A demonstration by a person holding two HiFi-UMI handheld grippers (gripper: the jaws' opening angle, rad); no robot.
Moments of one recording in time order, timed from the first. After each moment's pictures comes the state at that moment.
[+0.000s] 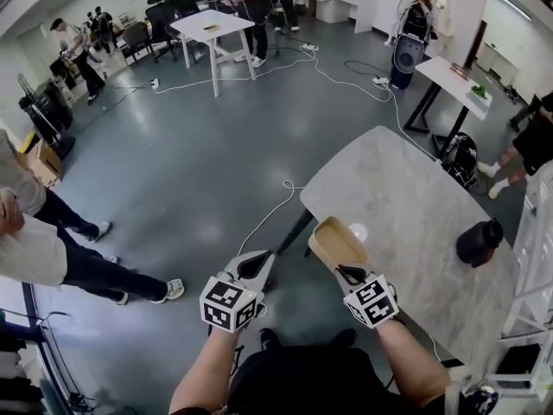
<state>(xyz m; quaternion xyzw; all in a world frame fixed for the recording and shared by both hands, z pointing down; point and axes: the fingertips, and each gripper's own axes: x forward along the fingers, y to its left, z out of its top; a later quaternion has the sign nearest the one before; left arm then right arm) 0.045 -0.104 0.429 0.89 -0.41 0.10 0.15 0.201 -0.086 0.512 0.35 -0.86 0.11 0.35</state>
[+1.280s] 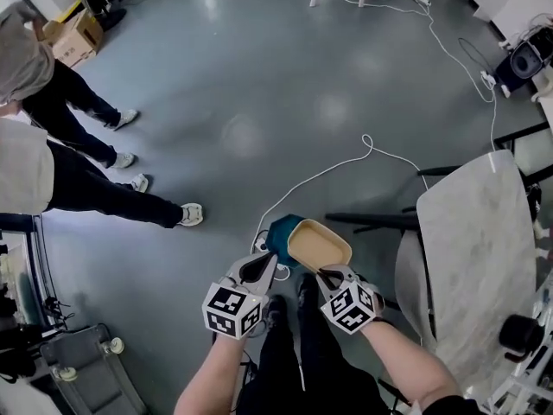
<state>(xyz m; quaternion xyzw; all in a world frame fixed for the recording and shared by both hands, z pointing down) -0.166 -0.129 0.664 0.74 -0.57 0.08 0.33 -0.045 -0.117 0.759 0.04 -0.87 0.05 0.49</state>
